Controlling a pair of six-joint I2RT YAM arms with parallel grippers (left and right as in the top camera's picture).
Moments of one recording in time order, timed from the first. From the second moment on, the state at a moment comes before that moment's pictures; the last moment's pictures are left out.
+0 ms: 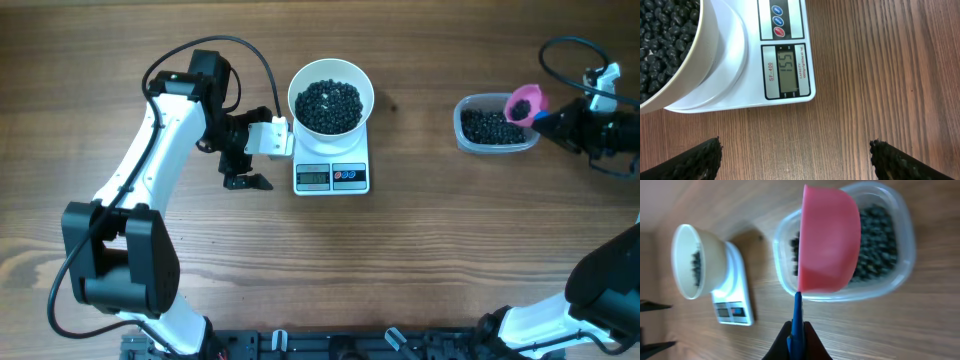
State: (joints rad) left arm -0.14 1.82 1.43 -1.17 0.52 1.55; right arm -0.54 1.75 1.48 -1.13 -0.66 -0.18
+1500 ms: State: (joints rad) left arm -0.14 1.82 1.43 -1.17 0.52 1.55; right arm -0.15 1.63 1.48 -1.01 0.24 -0.33
